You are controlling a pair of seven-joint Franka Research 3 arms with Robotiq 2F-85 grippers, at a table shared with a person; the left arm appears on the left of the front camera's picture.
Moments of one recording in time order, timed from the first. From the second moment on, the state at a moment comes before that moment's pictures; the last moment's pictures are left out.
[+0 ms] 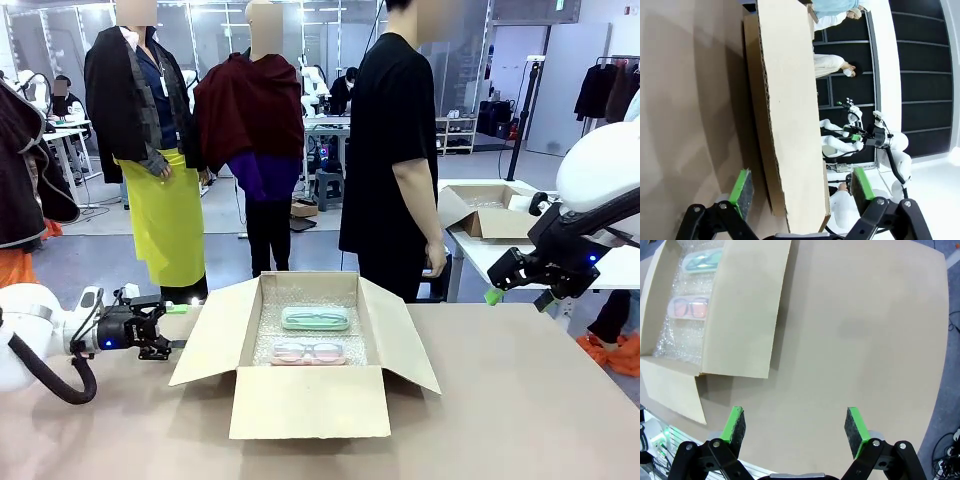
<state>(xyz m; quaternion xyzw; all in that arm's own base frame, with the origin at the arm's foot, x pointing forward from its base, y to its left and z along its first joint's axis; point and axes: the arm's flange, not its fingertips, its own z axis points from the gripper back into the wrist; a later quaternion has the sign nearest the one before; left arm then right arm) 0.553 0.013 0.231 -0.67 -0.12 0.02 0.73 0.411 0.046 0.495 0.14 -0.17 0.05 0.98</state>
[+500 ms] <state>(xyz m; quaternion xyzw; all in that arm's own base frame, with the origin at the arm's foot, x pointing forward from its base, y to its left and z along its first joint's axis) 0.552 -0.005 0.235 -0.69 -0.11 0.01 0.72 0.411 0.046 0.495 0.14 -0.17 0.05 0.98</state>
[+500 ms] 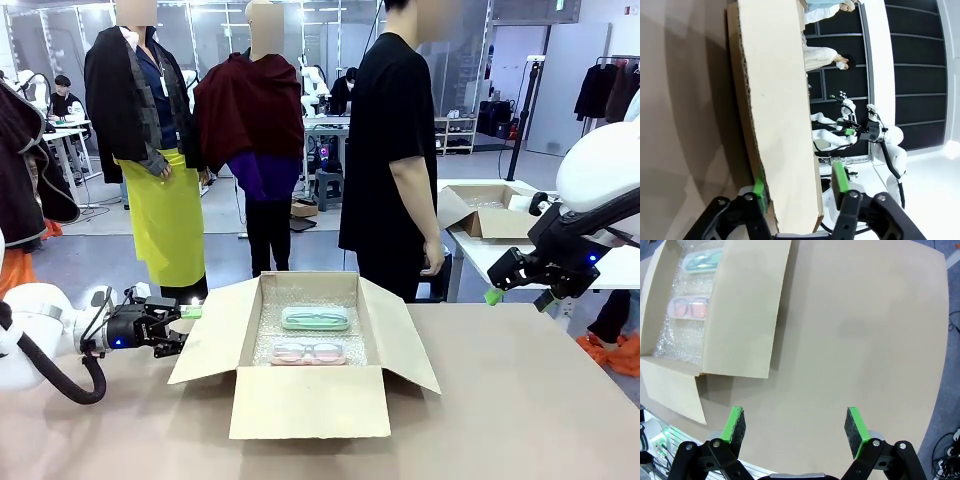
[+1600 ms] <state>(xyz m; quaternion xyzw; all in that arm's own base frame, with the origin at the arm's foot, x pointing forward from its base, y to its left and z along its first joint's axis) 0.550 0.000 0.240 -0.70 -0.10 0.00 0.71 0.411 0.046 0.495 0.14 -0.17 0.05 0.98</state>
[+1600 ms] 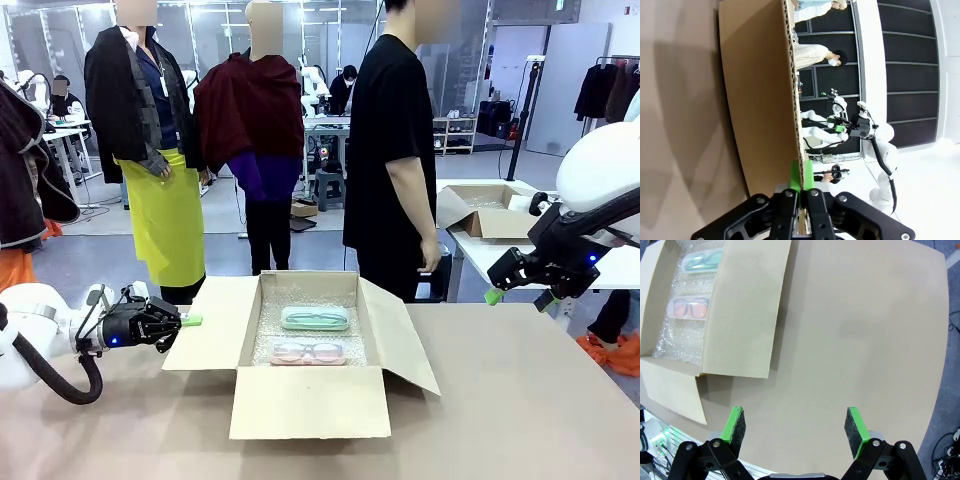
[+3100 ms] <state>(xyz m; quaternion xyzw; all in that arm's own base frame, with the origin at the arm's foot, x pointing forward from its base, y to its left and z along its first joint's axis) 0.516 0.232 0.262 -0.67 -0.11 0.05 0.73 0.411 0.046 0.495 0.14 -0.17 0.05 0.98</state>
